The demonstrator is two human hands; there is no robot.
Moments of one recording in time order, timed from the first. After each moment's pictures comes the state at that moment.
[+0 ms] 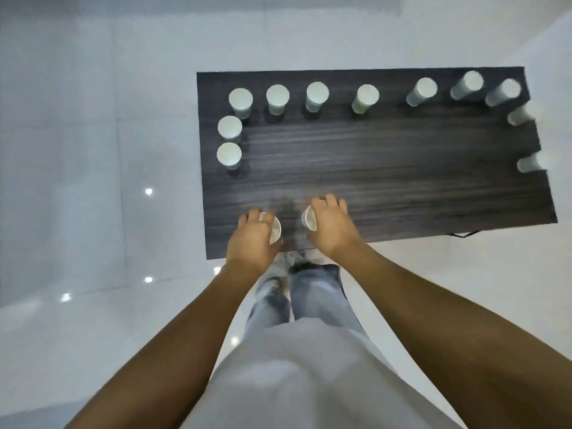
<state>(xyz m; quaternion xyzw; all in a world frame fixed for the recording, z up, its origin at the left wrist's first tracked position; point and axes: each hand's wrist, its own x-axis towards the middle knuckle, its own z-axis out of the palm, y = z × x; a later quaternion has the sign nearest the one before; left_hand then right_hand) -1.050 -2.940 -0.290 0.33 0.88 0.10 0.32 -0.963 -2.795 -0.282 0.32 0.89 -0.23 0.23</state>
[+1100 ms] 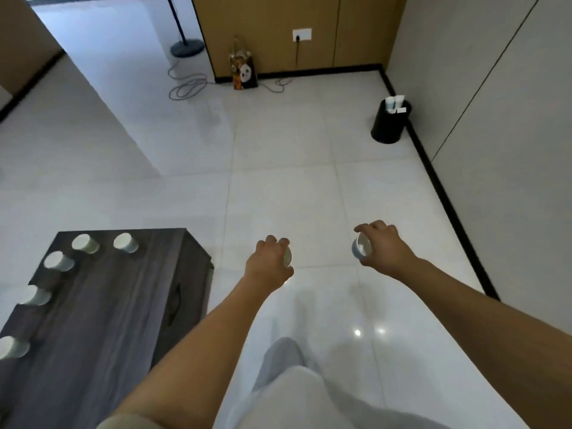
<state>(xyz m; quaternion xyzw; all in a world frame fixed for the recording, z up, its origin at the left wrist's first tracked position) -0.311 -2.645 -0.143 0.87 0.43 -0.09 0.21 -0.100 -2.776 -0.130 0.85 0.45 -0.25 -0.09</state>
